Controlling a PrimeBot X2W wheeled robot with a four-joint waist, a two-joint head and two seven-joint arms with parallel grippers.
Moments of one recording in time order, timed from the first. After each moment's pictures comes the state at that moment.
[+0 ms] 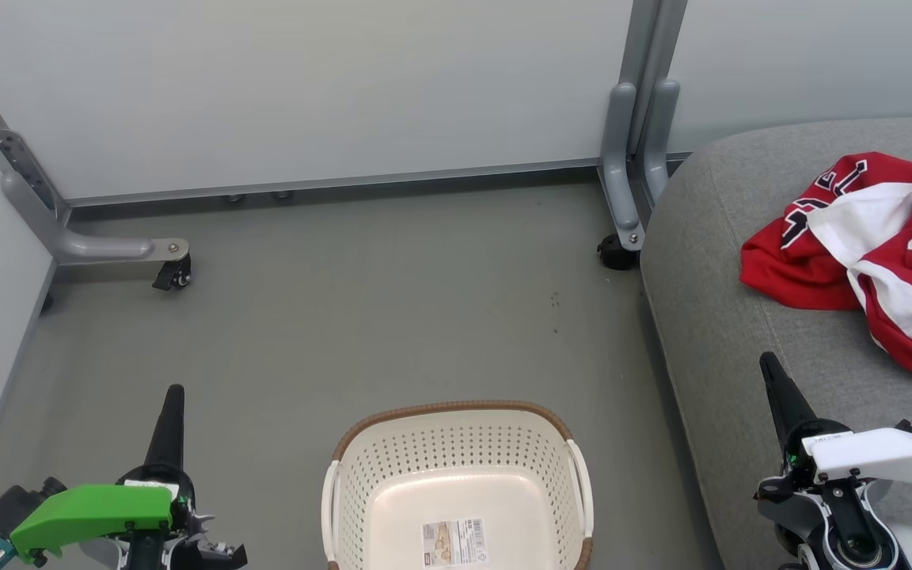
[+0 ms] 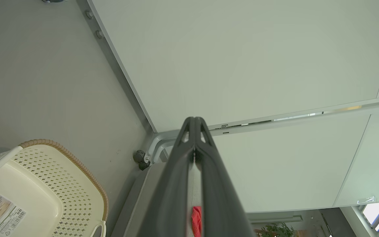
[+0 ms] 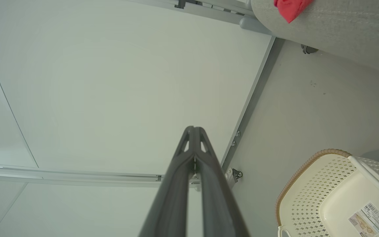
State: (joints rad) left arm -0.05 0.08 0.03 0.22 -1.45 -0.11 0.03; right arm -0.07 -0.08 -0.05 0.22 1.44 0.13 0.03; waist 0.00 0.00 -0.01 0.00
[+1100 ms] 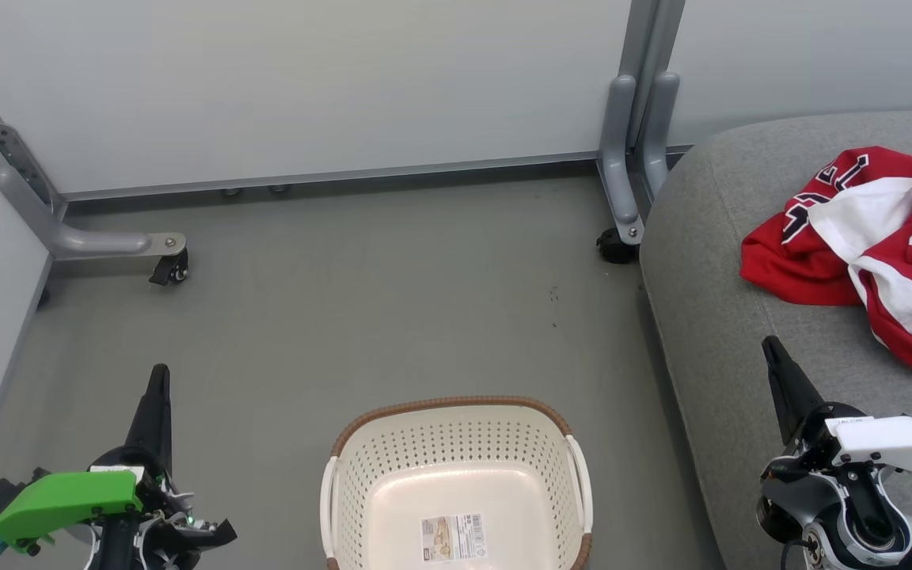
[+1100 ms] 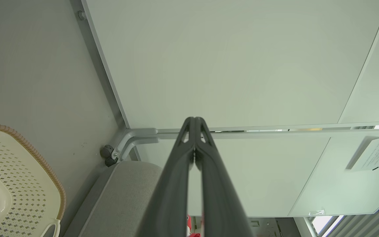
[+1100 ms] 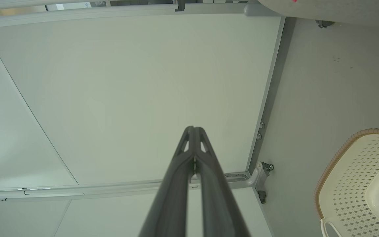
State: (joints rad) left arm -0.10 0.08 0.07 0.24 -1.64 -0.13 0.08; right arm -0.10 -0.07 -0.09 0.24 1.64 0.13 0.09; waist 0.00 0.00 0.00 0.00
